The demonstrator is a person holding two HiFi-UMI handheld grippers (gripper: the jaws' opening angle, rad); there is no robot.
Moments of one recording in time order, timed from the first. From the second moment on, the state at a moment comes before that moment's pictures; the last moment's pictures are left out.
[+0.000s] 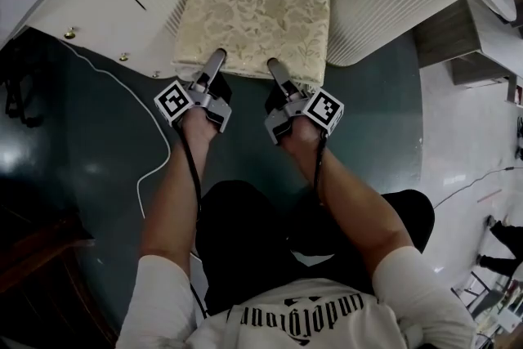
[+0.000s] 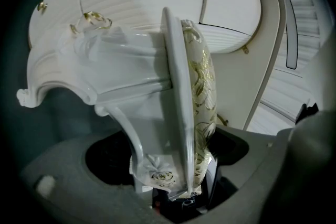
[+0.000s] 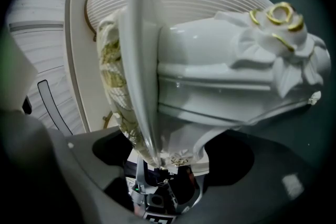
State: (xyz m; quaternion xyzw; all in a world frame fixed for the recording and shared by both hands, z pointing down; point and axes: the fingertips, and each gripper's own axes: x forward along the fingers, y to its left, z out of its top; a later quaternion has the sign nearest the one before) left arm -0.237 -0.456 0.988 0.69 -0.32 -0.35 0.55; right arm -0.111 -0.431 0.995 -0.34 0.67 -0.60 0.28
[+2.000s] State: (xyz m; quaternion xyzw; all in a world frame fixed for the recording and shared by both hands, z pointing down) left arm -0.248 -0.387 0.961 0.75 -0.34 -0.18 0.54; right arm -0.129 -0.368 0.943 -0.24 0.82 -0.52 0.01
